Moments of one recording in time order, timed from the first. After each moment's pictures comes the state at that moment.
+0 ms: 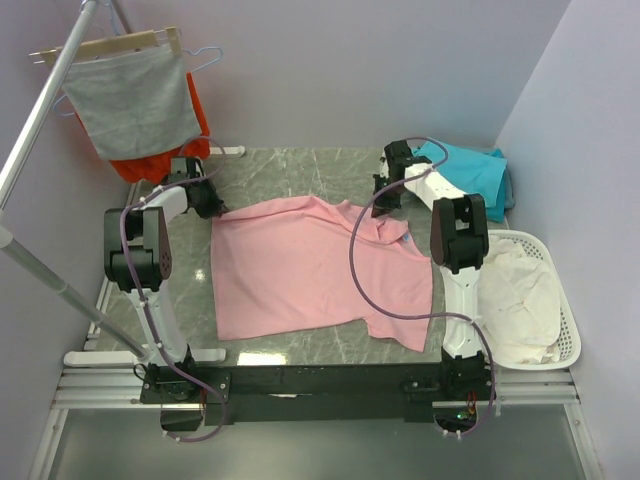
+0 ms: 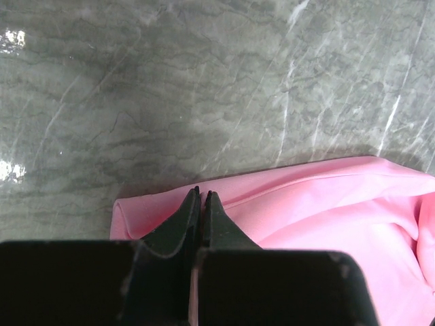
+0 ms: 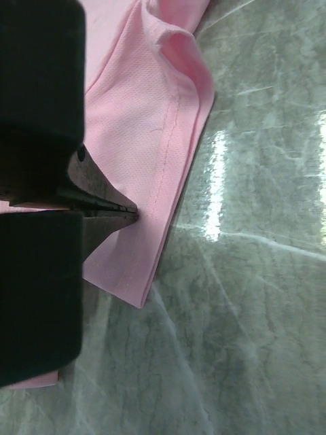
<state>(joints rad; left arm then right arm) 0.05 2.02 1.39 -0.28 0.26 -0.49 0.19 2.30 1.87 -0.74 -0.21 0.28</state>
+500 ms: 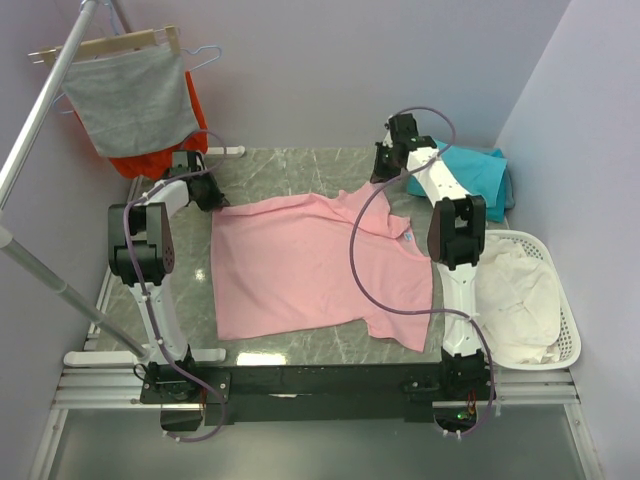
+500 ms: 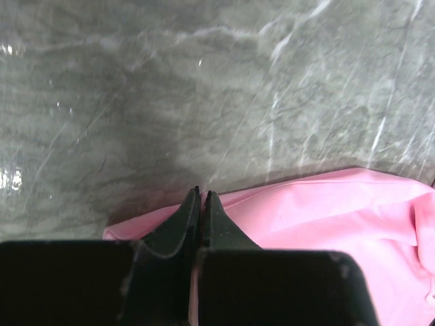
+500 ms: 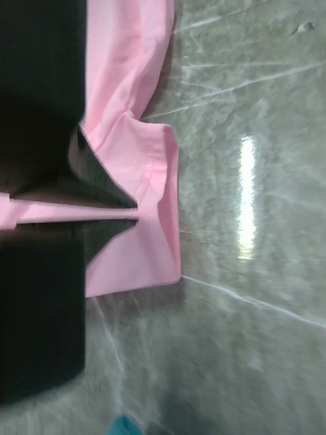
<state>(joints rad) 0.04 2.09 1.49 -0.30 0.27 -0.49 0.18 2.38 2.17 -0.74 -0.18 0.31</state>
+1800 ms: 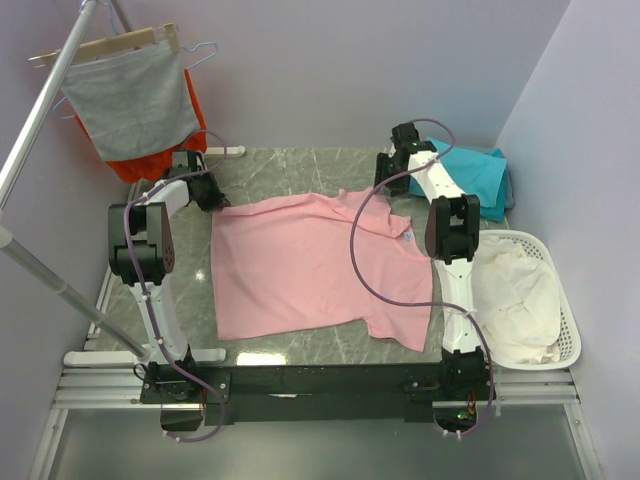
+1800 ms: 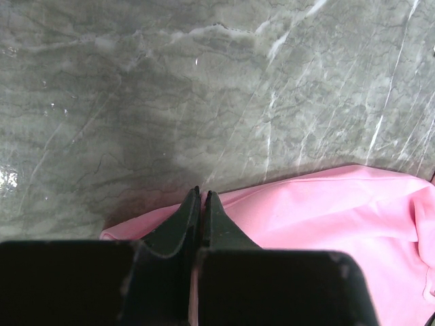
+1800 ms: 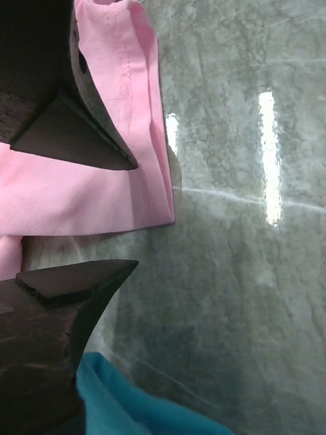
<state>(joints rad) 0.04 2.09 1.50 -0.30 0.28 -0.49 0.14 2.51 2.27 -0.82 -0.10 0.27</state>
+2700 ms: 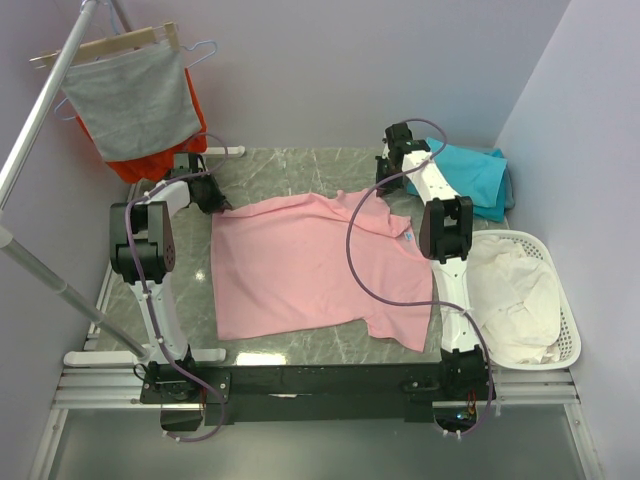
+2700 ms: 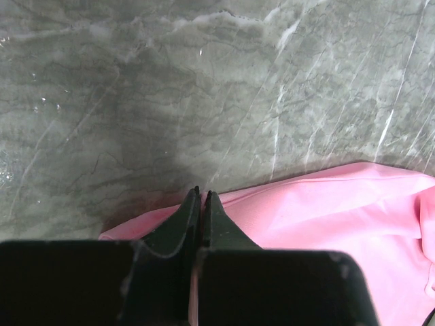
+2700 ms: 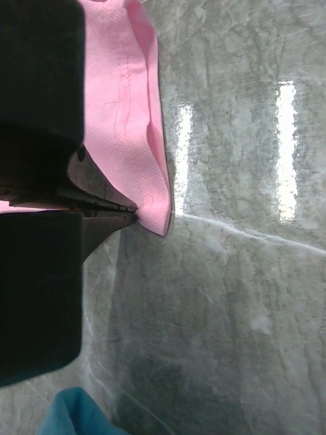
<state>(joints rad) 0.04 2.11 1.50 -0.30 0.29 -0.49 0.17 2.59 2.40 -0.92 -0.10 0.22</state>
